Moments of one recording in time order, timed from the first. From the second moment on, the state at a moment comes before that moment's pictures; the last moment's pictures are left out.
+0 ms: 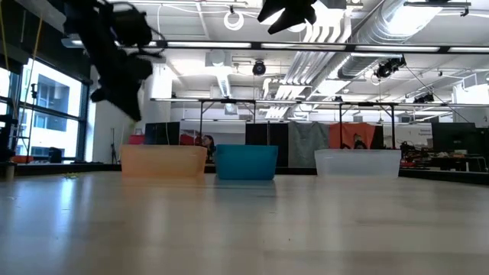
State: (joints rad) left arm 0.63 1.07 0.74 -0.71 0.02 -0.29; right arm -0.13 1.51 1.57 -0.68 0.27 0.16
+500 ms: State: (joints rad) left arm 0.54 0.92 0.83 0.09 0.47 -0.23; right arm -0.13 1.51 1.57 -0.62 0.16 0.06
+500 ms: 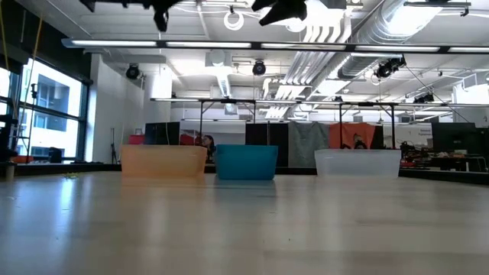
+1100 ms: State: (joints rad) left arm 0.39 0.99 0.85 0.23 0.43 -0.17; right arm -0.14 1.51 1.57 -0.55 0.04 0.01
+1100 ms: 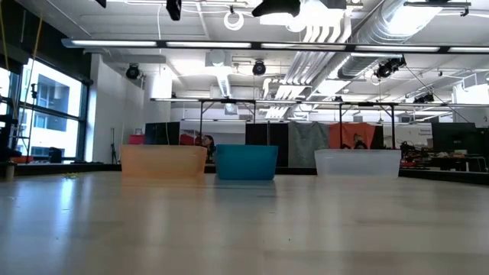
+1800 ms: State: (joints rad) left arm 0.72 1.50 1.12 -0.57 -0.04 -0.14; right arm -0.16 1.51 1.57 -0.62 0.04 0.05
